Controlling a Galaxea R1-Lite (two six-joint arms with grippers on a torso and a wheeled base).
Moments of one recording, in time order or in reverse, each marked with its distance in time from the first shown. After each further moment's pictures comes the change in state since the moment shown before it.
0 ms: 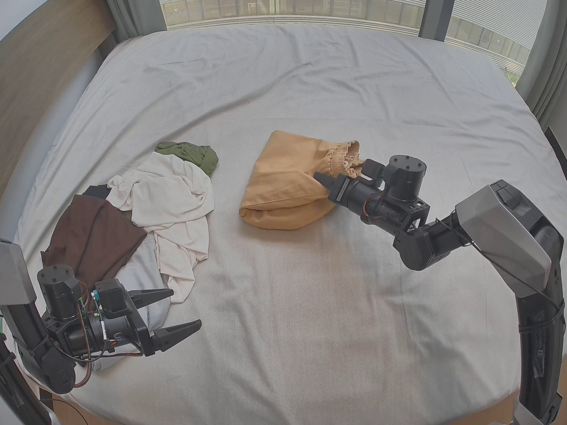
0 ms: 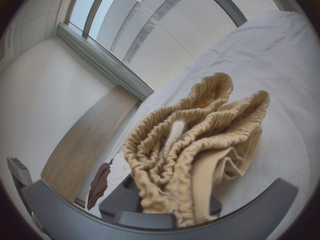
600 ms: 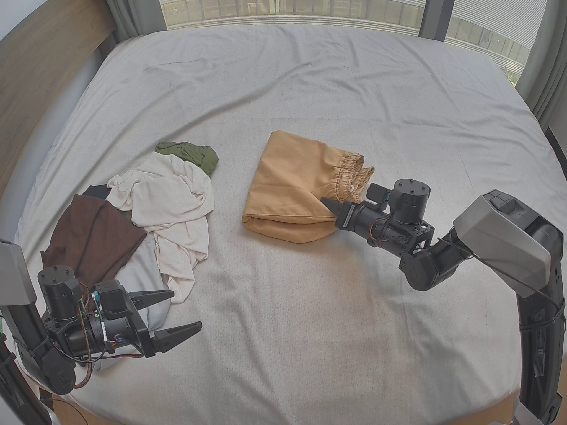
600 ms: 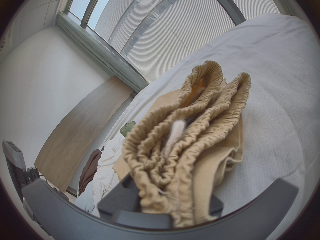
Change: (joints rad) left arm -0.002 0.001 0.005 0.000 0.000 0.000; right arm -0.013 0.000 0.188 -0.112 -0.001 -0.071
